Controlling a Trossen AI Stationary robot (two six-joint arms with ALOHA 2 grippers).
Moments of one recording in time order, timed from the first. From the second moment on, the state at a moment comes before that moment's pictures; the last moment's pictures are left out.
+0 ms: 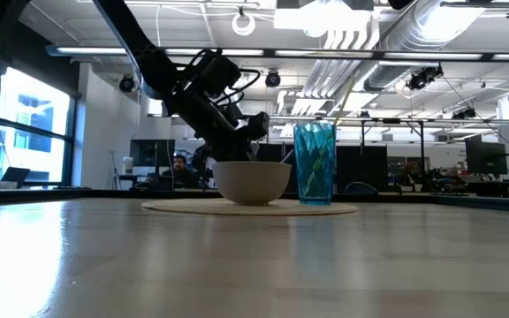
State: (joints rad) left arm 0.38 1.86 1.00 0.35 -0.30 -0.60; right arm 0.63 1.41 0.89 0.10 0.50 0.16
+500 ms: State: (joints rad) left arm 0.38 1.86 1.00 0.35 -0.30 -0.57; right arm 0.63 1.41 0.89 0.10 0.50 0.16
